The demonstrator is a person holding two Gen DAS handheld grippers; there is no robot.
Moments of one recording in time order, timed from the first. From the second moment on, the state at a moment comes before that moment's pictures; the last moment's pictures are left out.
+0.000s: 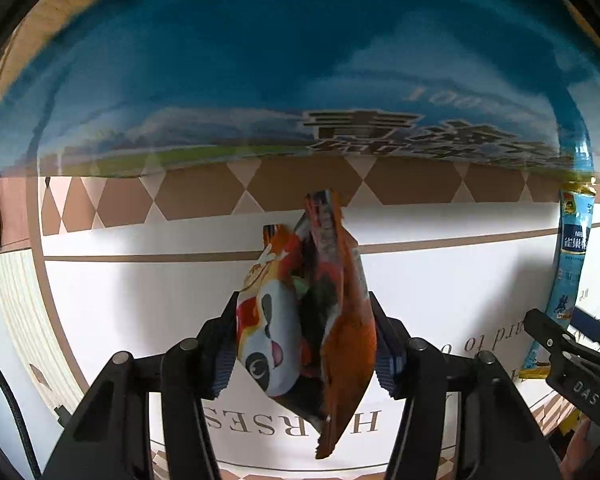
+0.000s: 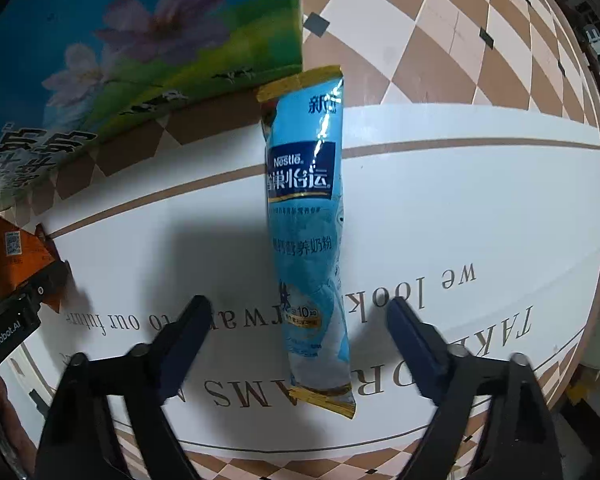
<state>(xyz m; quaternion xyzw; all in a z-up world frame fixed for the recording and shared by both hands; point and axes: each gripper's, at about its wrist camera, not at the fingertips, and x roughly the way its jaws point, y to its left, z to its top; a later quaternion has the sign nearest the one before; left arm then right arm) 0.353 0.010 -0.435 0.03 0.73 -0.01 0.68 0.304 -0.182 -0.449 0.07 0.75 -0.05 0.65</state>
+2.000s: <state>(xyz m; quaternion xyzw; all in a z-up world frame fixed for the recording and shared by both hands) 0.497 0.089 -0.335 0.00 0.71 -0.02 0.70 0.486 -0.149 -0.327 -0.02 0.68 0.00 0.74</state>
